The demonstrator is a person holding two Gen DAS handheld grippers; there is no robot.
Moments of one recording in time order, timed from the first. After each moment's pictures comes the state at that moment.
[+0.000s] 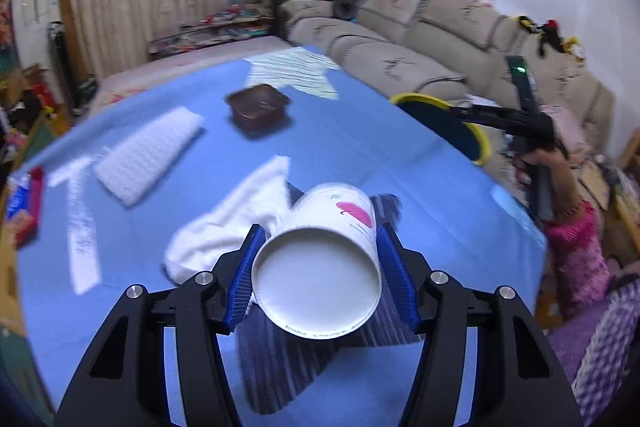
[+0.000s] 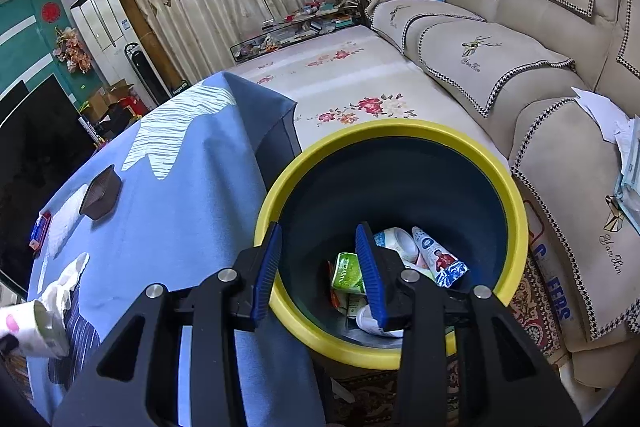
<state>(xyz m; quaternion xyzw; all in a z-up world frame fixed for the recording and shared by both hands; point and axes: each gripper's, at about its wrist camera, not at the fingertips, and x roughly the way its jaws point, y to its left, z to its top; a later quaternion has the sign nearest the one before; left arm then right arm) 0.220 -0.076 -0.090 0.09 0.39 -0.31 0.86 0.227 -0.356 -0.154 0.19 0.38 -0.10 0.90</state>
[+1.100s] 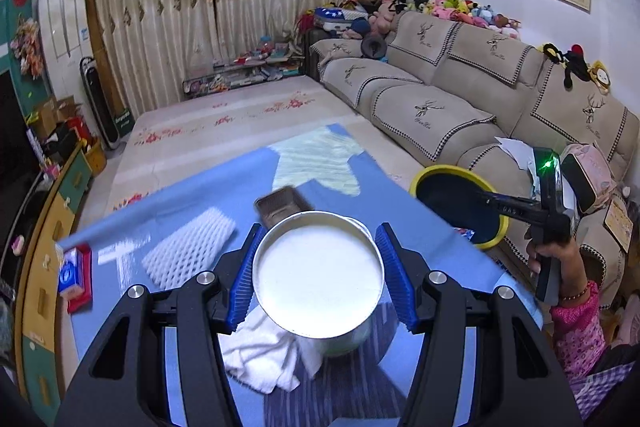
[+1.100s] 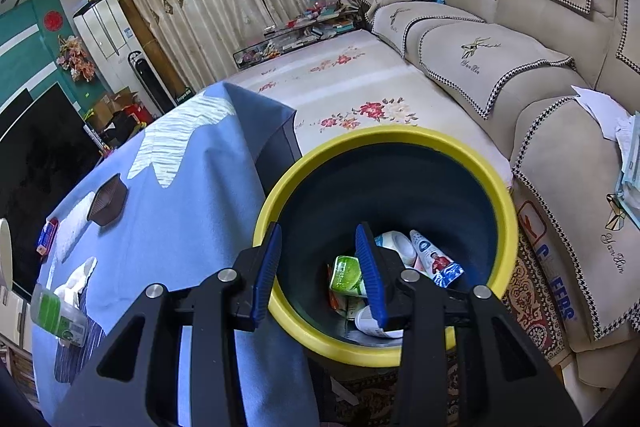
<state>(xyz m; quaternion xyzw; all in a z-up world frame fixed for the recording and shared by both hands) 0.246 -0.122 0.010 0.10 0.33 -0.26 0.90 0.212 -0.368 -0.143 0.20 0.36 -0.10 0.91</state>
